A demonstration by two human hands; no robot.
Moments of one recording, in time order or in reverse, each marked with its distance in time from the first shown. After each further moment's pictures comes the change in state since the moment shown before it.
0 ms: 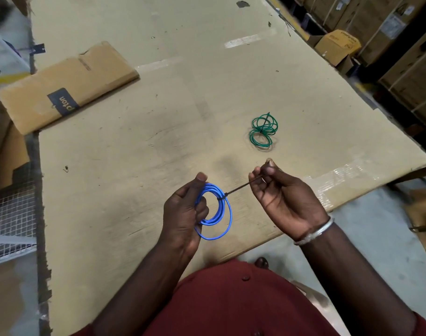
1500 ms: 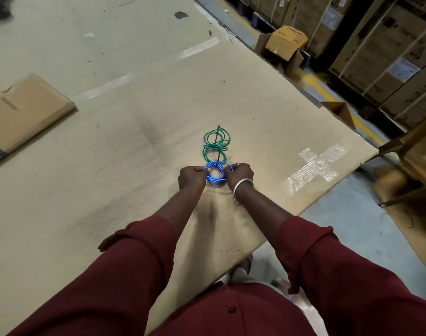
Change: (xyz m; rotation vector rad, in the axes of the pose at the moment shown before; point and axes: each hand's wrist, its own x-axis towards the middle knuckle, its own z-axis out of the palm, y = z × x) left_hand 0.249 -0.122 0.131 0.952 0.176 0.067; right_hand 0.205 -0.067 -0.087 -1.249 0.654 -0.299
